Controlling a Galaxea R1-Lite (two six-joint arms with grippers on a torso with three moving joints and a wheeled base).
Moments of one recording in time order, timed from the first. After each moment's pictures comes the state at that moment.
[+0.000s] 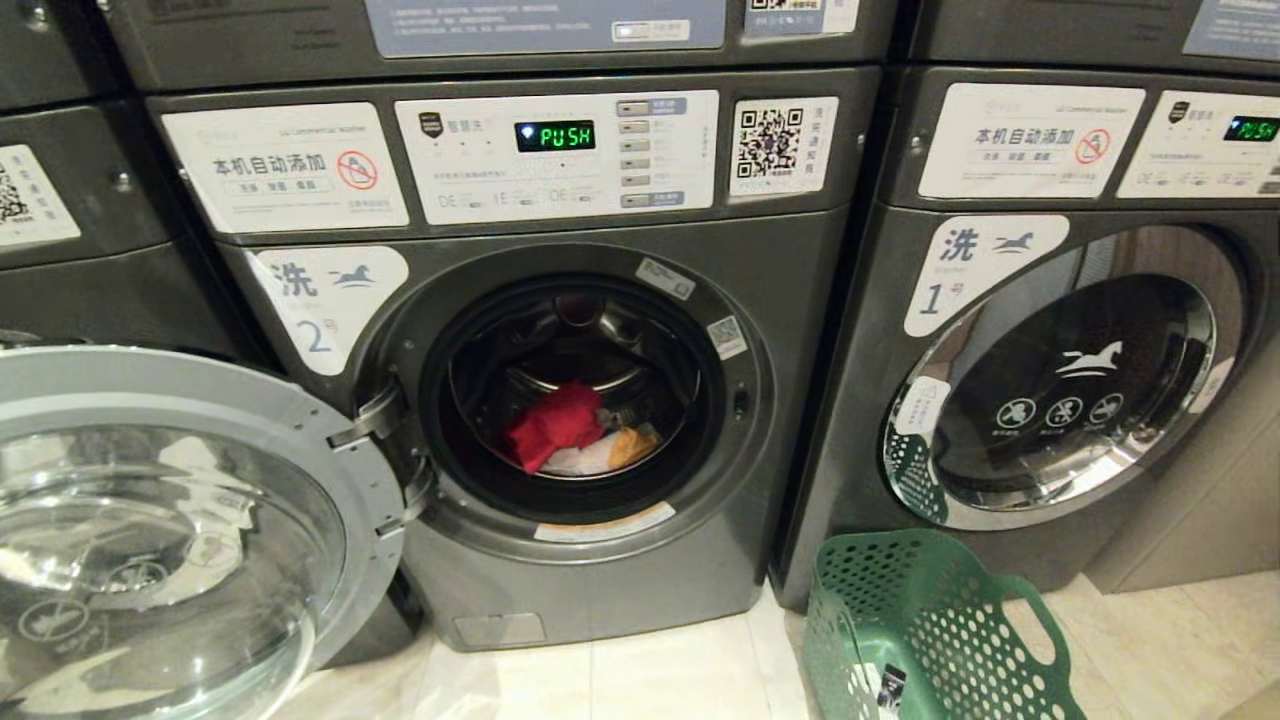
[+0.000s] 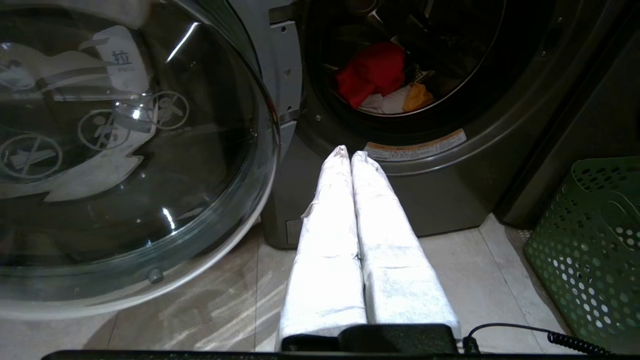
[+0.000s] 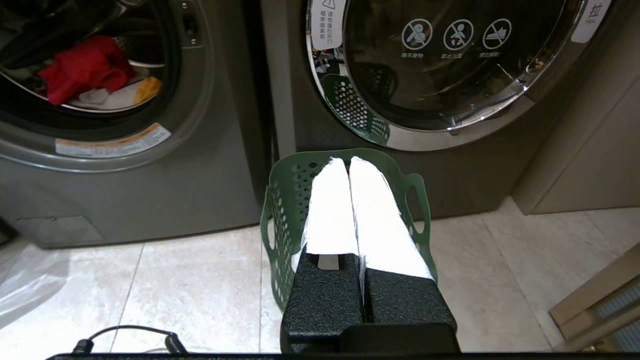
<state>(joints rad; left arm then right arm) 0.00 0.00 0.00 0.00 0.00 0.00 0.00 0.00 0.00 0.00 -0.02 0.00</state>
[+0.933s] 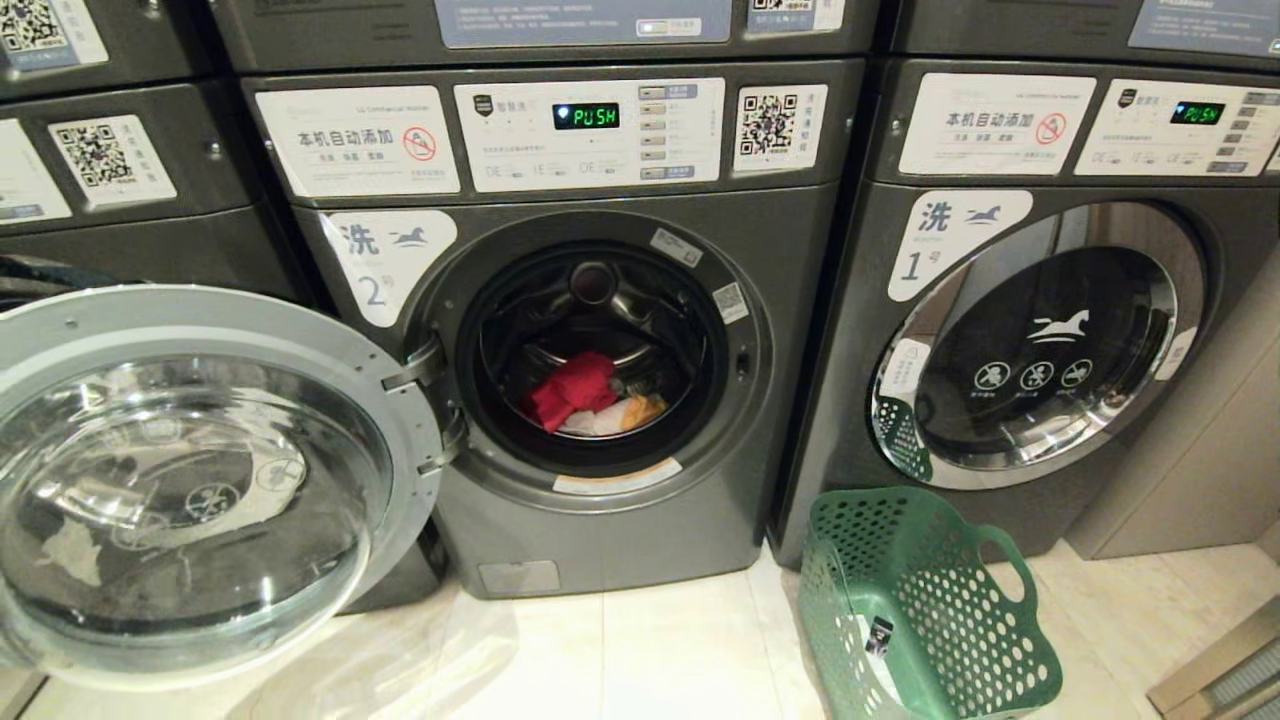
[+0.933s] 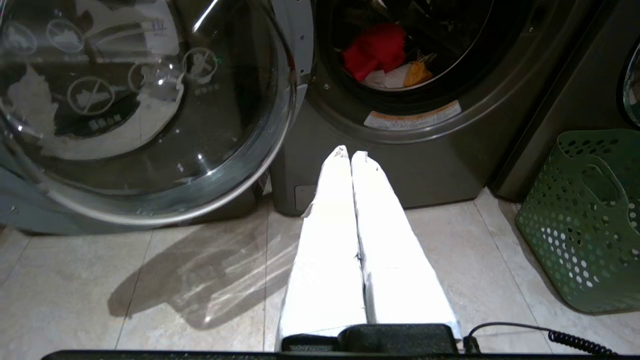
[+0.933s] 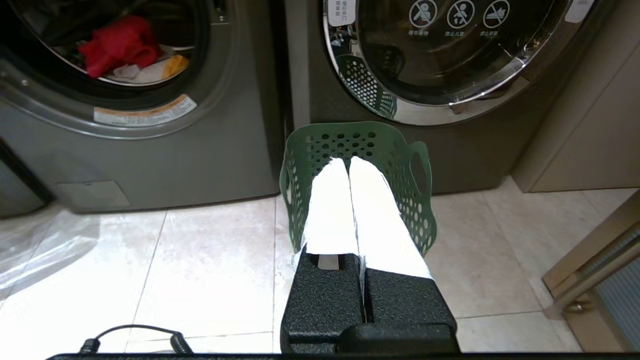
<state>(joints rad) 0.00 0.00 0.00 0.00 0.00 0.00 0.00 0.00 0.00 0.00 -0.02 0.01</state>
